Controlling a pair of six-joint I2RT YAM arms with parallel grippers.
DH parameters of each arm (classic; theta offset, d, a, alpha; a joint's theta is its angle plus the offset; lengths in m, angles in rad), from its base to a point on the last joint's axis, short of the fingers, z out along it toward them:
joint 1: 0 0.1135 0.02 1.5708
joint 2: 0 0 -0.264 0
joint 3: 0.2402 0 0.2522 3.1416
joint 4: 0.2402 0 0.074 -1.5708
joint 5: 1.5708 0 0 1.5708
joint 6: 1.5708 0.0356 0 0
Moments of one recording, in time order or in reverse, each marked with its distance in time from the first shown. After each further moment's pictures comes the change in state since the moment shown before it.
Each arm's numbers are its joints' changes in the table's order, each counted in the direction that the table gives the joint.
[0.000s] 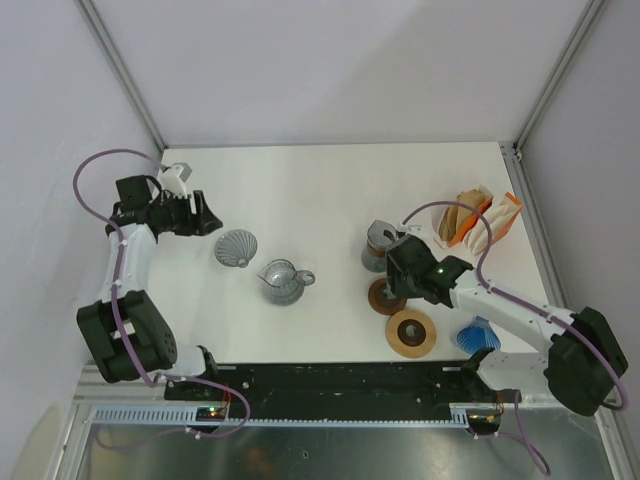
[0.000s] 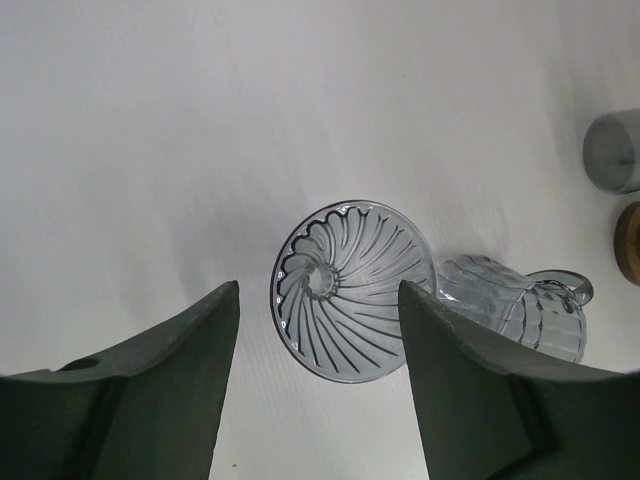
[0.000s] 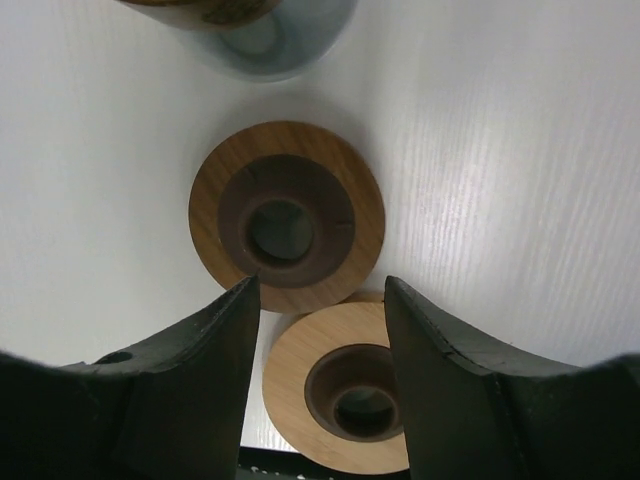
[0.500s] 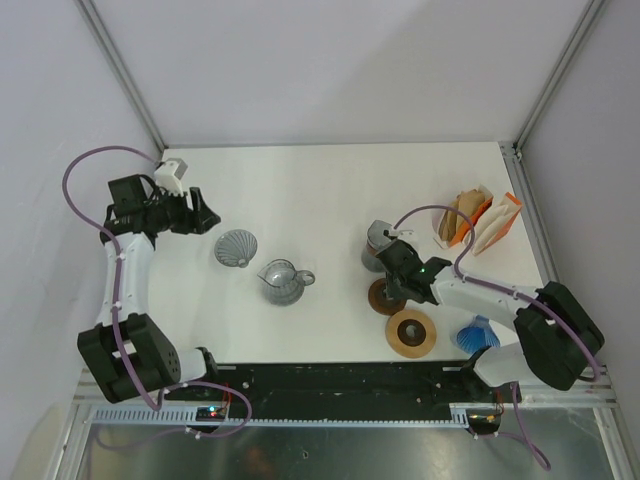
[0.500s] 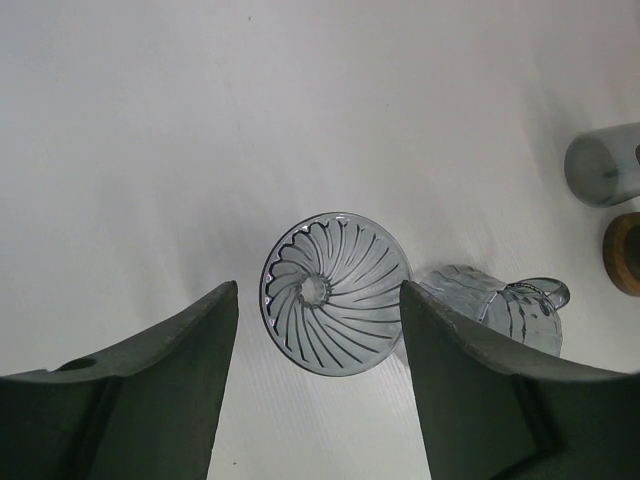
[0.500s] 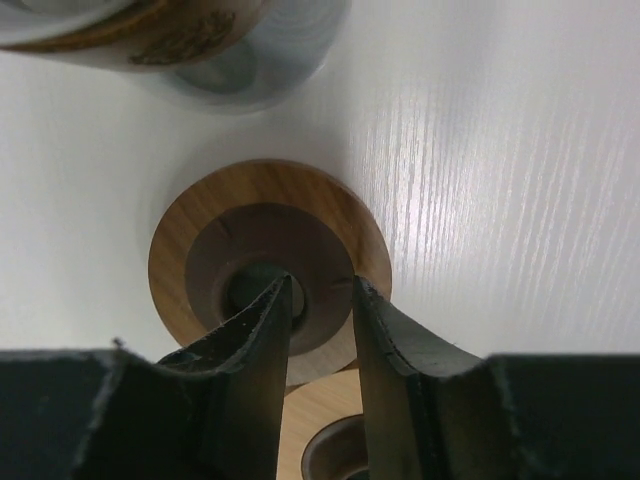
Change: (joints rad) left arm -0.003 0.118 0.000 0.001 0.002 -0.019; right arm 0.021 -0.176 -0.040 -0.147 0.055 0.024
